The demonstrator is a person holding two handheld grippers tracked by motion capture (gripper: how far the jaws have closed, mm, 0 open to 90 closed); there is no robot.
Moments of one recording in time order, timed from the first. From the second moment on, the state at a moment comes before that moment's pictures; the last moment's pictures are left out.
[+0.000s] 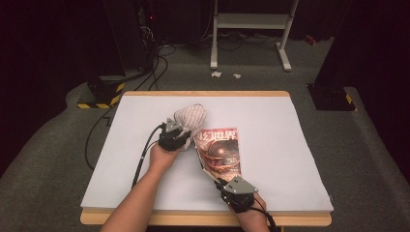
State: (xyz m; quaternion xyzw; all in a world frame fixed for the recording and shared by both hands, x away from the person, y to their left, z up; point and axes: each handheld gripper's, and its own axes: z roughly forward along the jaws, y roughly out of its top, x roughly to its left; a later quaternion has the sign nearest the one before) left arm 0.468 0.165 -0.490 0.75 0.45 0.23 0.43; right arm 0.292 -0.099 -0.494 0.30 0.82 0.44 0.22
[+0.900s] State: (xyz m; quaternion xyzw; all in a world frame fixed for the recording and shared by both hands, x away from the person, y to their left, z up) left arm 0.432 0.199 -0.468 0.73 0.44 0.25 0.47; right arm 0.291 -0.099 -0.495 0.30 0.82 0.44 0.23
